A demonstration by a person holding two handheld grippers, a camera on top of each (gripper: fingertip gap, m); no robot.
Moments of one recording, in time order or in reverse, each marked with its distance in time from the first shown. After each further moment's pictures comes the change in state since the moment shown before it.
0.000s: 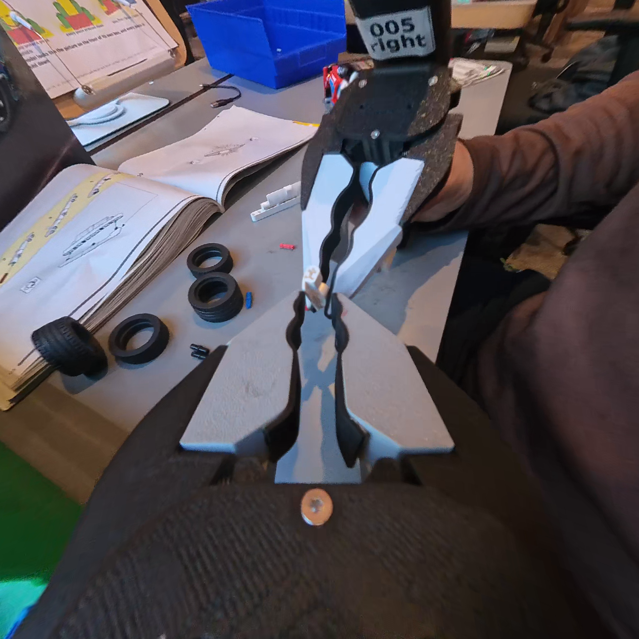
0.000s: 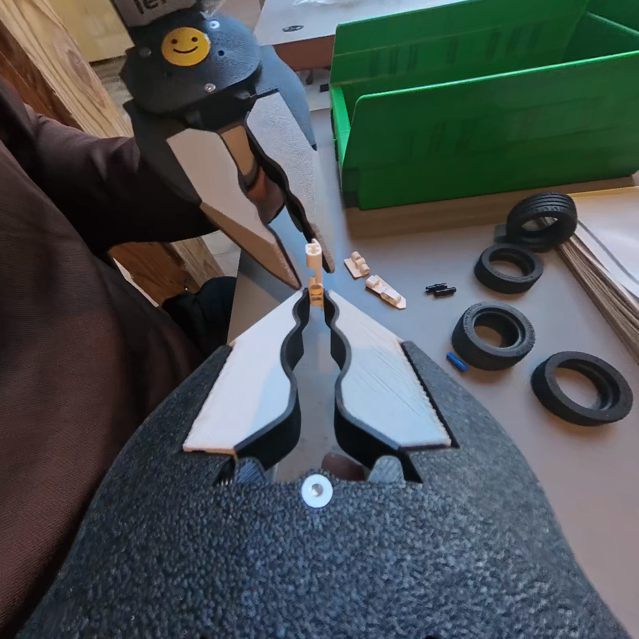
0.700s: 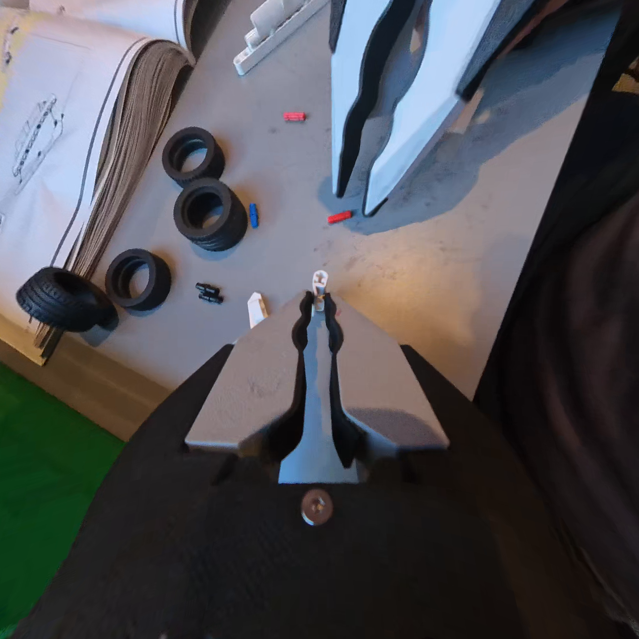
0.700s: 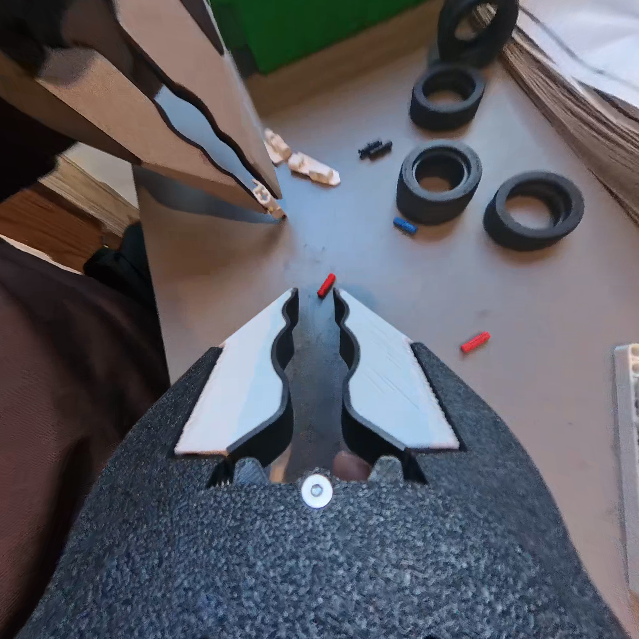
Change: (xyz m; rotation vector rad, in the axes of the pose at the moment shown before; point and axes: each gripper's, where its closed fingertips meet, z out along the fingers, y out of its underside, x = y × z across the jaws) left arm -0.019 0.060 0.016 -0.442 -0.057 0.136; right arm 0.031 0.064 -0.024 -0.259 0.221 0.199
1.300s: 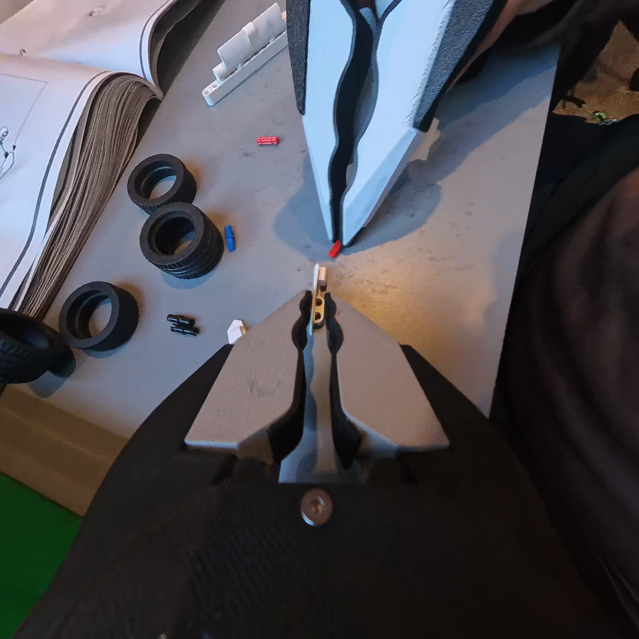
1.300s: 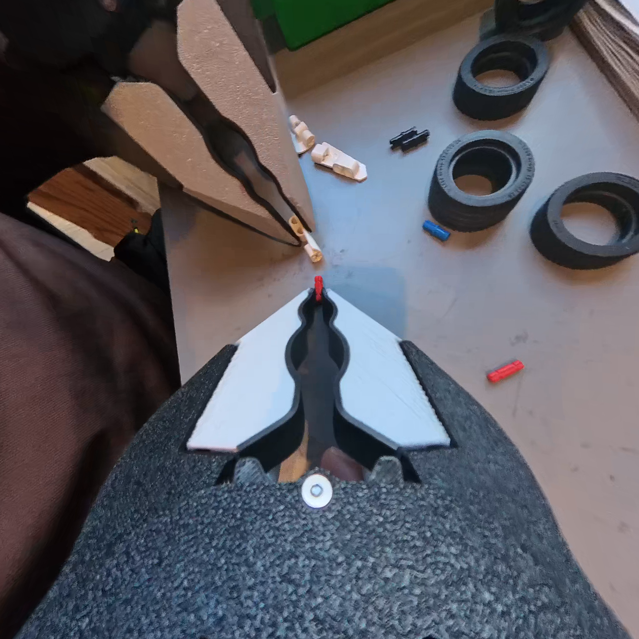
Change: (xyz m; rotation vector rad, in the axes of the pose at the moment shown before) left arm 0.008 -0.004 0.018 0.112 0.097 0.029; right arm -0.009 0.003 0.012 -0.062 -0.099 -0.003
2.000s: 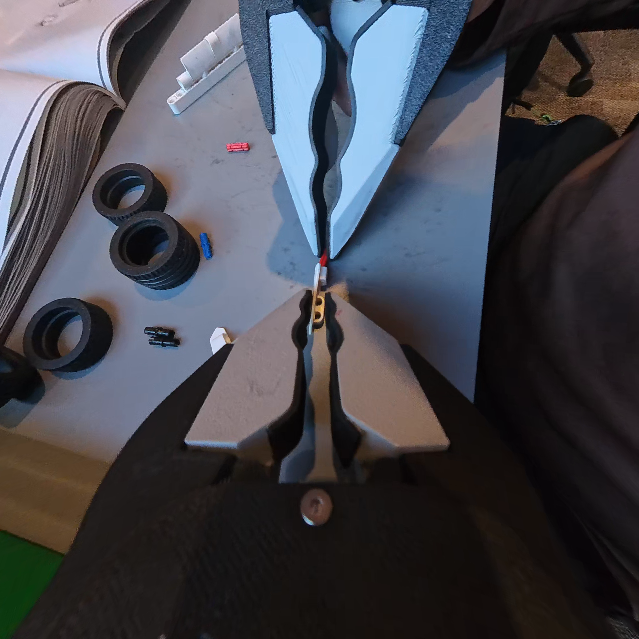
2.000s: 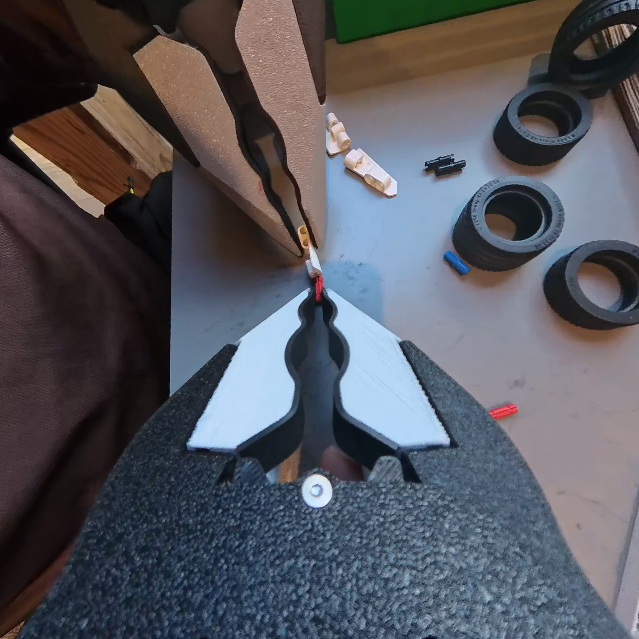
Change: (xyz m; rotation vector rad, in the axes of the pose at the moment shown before) left arm 0.011 -0.001 -0.001 0.023 0.100 0.021; right arm -0.008 -0.002 0.006 -0.029 -0.033 -0.188
